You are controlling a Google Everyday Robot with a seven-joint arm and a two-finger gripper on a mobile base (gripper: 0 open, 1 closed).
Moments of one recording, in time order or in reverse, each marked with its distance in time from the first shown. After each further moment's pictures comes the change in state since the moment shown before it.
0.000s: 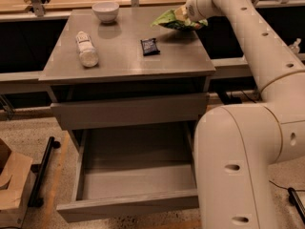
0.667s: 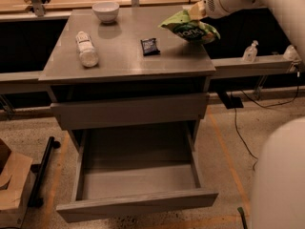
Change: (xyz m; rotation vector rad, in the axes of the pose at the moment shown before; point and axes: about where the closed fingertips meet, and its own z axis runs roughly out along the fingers) arm 0.004 0.029 -0.108 -0.030 0.074 0.059
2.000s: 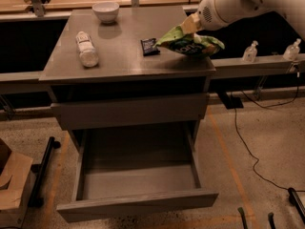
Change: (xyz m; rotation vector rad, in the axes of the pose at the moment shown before) arm 0.036 0.064 -0.039 -0.073 0.094 0.020
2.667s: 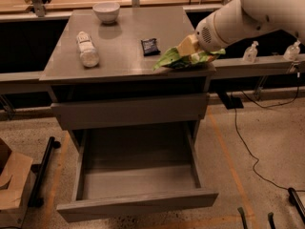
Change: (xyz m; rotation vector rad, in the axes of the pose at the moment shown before) arm 0.053 0.053 -0.012 -0.093 0.088 0.053
